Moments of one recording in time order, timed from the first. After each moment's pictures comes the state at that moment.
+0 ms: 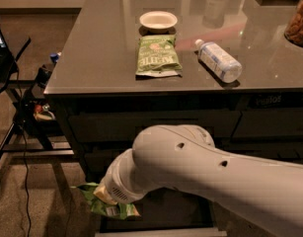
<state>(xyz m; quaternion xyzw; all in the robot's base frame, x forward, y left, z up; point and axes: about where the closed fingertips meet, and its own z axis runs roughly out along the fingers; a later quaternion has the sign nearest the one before) 0.352 0.108 0.741 -0.51 0.80 0.21 0.23</state>
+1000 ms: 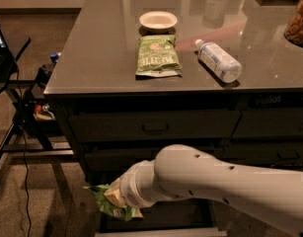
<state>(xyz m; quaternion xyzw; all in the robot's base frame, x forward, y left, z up) 0.365 0.096 0.689 -0.46 0.81 0.26 0.25</state>
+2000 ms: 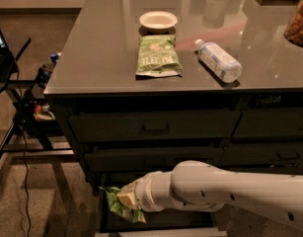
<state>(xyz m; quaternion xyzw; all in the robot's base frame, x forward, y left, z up) 0.393 0.072 0.612 -0.38 0.83 0.30 0.28</state>
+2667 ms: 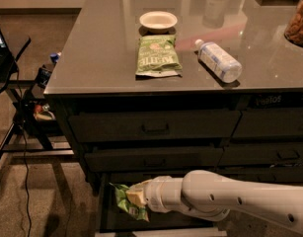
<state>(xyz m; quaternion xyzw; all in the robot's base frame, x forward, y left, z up) 0.414 0.052 0.572 -0.33 0.84 0.32 0.31</state>
